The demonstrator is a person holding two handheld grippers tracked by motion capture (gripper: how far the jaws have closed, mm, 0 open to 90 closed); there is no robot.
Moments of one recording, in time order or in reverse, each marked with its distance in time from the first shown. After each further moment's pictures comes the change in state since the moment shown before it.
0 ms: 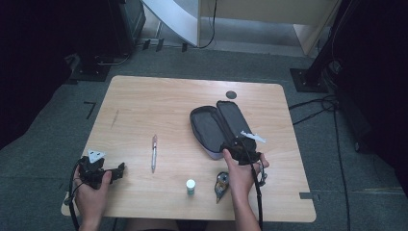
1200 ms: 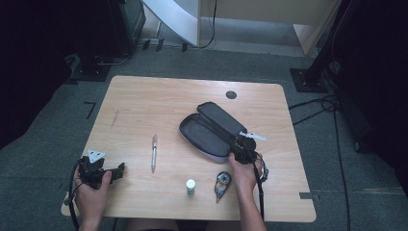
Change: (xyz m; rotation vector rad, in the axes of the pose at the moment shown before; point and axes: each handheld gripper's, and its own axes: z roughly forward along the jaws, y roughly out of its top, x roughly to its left) left arm 0.000 0.000 0.000 0.000 0.000 0.000; right arm -0.014 0.000 0.017 0.056 0.113 -0.100
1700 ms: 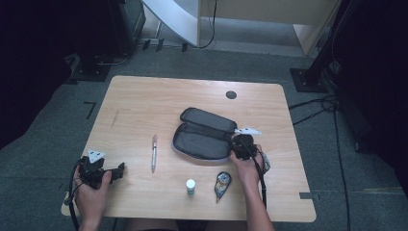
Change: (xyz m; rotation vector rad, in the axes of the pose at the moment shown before) left arm 0.000 0.000 0.000 0.000 0.000 0.000; right arm -0.004 0.013 0.009 -0.019 0.063 -0.279
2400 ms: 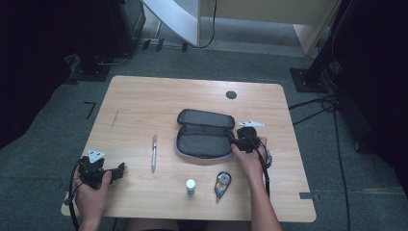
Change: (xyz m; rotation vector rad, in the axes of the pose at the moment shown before) left arm 0.000 0.000 0.000 0.000 0.000 0.000; right arm -0.016 0.017 0.005 0.008 -0.010 0.018
